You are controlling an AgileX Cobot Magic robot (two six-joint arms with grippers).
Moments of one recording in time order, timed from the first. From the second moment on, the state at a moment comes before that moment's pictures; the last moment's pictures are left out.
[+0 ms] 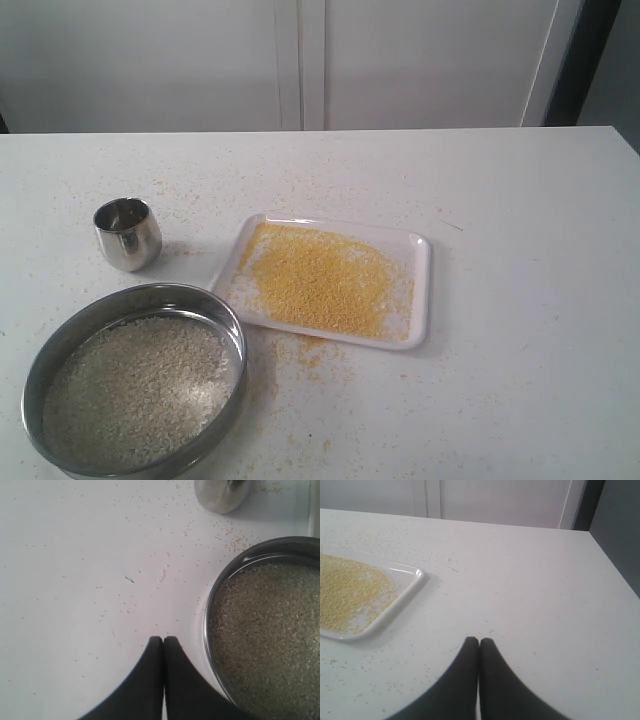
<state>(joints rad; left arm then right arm) -0.08 0.87 -0.63 0.03 0.72 -0.05 0.08 0.01 -0.01 0.01 0.34 -0.03</state>
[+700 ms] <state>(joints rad) -0.08 0.69 -0.55 0.02 0.56 0.00 0.08 0.01 -0.01 0.01 0.34 -0.03</state>
